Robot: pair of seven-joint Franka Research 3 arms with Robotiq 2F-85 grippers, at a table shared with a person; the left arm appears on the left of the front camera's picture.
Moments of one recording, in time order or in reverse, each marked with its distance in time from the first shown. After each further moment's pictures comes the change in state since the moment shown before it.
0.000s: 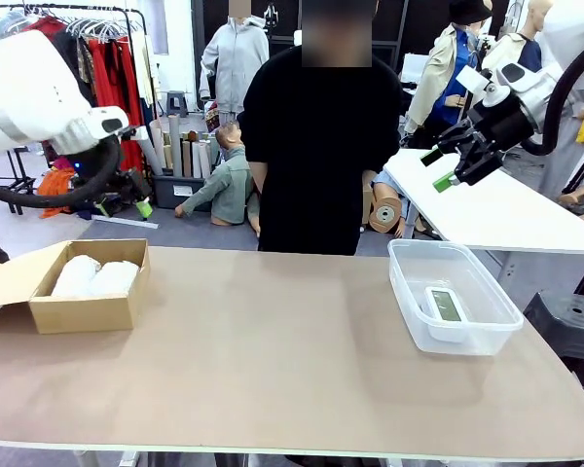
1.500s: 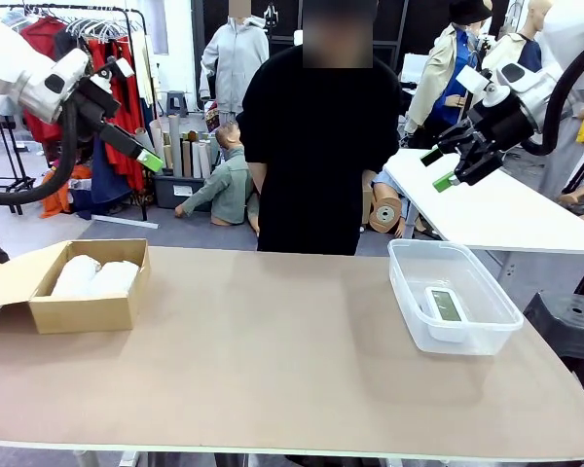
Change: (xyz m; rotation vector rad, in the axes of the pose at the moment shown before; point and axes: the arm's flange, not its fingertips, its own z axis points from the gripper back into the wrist) left arm 0.006 -0.018 0.061 -0.447 -0.360 -0.724; right arm 0.000 0.000 0.000 0.000 0.000 0.000
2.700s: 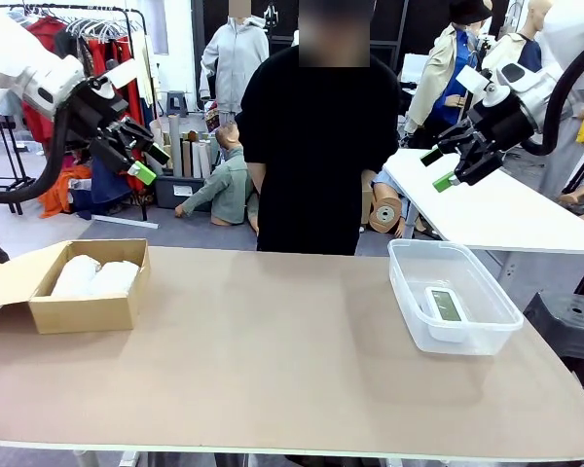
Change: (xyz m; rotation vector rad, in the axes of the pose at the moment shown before) left arm 0.006 -0.005 -0.006 -0.091 0.043 -0.415; right arm 0.000 0.000 0.000 0.000 0.000 0.000
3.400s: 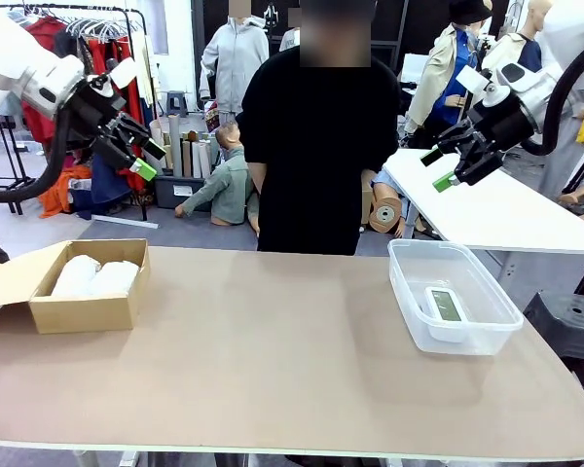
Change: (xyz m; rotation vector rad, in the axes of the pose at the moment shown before) left arm -0.004 0.006 0.003 0.068 0.021 0.027; right arm 0.000 0.000 0.000 0.000 0.000 0.000
